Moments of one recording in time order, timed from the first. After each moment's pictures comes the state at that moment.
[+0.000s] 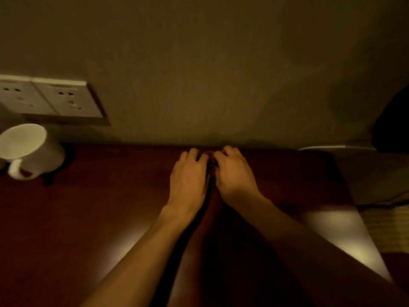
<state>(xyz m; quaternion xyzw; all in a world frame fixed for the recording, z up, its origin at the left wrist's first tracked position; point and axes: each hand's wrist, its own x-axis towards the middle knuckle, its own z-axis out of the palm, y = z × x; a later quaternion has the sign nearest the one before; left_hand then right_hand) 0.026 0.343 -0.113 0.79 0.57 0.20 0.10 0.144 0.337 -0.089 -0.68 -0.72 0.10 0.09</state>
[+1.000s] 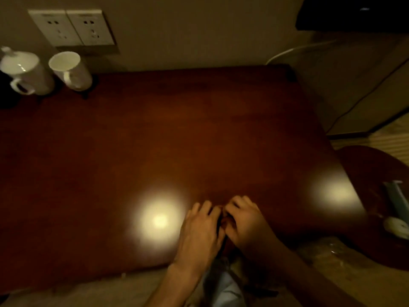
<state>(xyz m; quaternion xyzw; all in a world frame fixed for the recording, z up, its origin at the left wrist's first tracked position) -0.031 -0.063 -0.127 0.84 0.48 0.09 0.21 0.111 -0.083 -0.122 -0.67 -0.70 0.23 0.09</state>
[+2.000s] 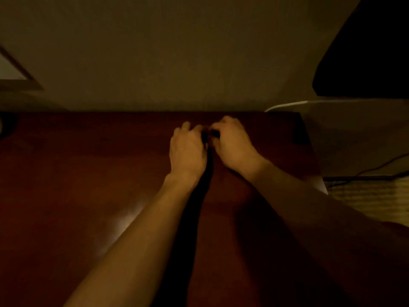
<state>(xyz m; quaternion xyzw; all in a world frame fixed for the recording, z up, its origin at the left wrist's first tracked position) 0.157 0.324 -0.141 0.74 0.62 0.20 0.14 0.277 0.328 -0.124 -0.67 -0.72 0.15 0.13</state>
